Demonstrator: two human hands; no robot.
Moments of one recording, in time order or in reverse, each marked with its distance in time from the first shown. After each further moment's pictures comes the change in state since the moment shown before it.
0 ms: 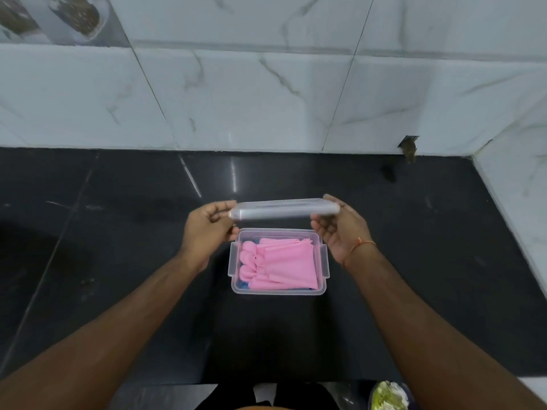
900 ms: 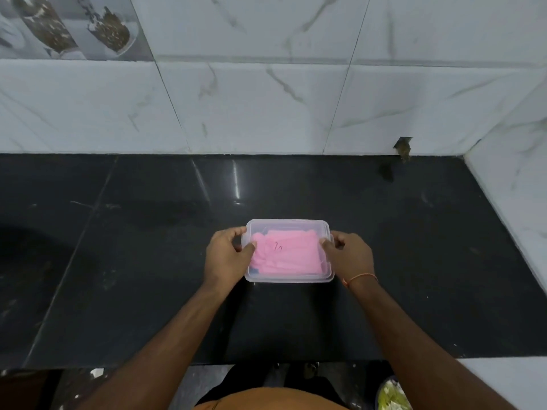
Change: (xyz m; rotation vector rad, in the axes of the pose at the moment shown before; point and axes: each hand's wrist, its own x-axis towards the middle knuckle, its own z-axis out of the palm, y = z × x) left_hand -0.064 -0.042 -0.002 0.596 0.116 0.179; right_hand -0.043 0.053 -0.058 -1.240 0.145 -0.511
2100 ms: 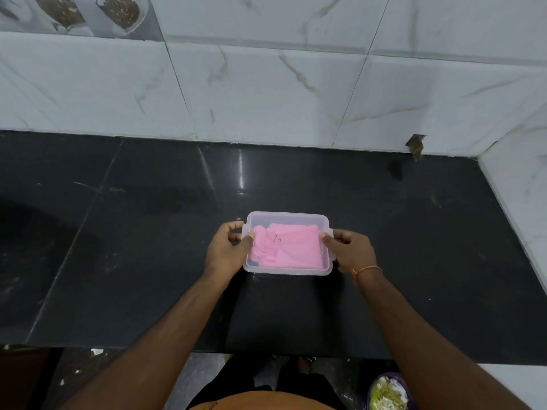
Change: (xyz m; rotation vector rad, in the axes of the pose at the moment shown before) left_hand -0.002 -0.013 0.008 -0.327 -0.030 -0.263; right_hand 0.012 0.010 0.007 0.327 -0.160 0.240
